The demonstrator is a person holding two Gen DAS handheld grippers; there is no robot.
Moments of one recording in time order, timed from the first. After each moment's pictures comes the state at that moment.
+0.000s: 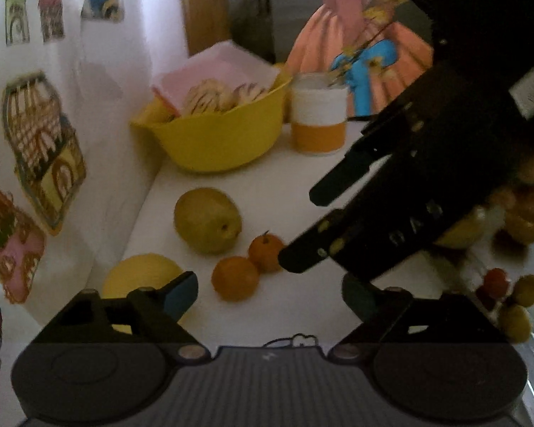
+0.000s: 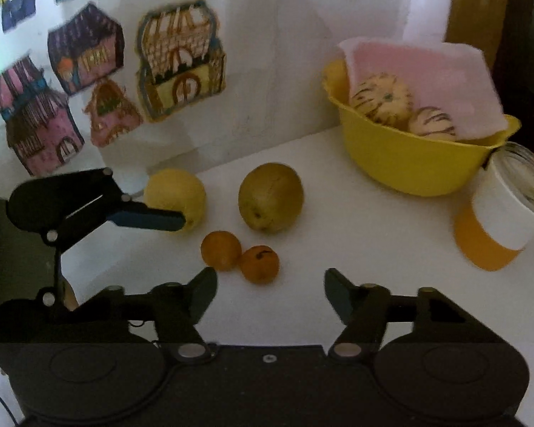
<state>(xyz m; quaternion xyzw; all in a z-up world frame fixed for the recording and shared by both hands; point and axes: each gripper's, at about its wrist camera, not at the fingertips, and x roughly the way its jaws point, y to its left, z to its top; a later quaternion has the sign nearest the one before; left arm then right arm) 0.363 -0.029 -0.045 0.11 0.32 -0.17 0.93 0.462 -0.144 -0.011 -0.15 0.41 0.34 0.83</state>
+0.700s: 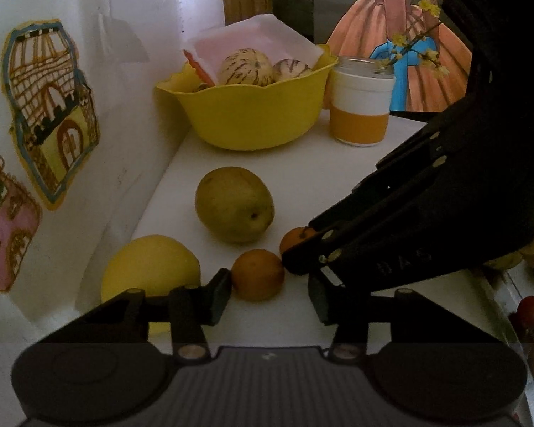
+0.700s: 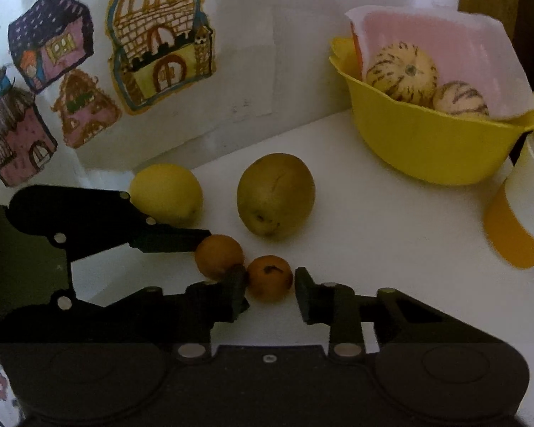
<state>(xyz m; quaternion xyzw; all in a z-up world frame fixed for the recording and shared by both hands) 0.388 -0.022 -0.052 0.07 0.35 -0.13 0.92 0.489 -0.131 -0.036 -0.11 0.43 0.33 0.83</state>
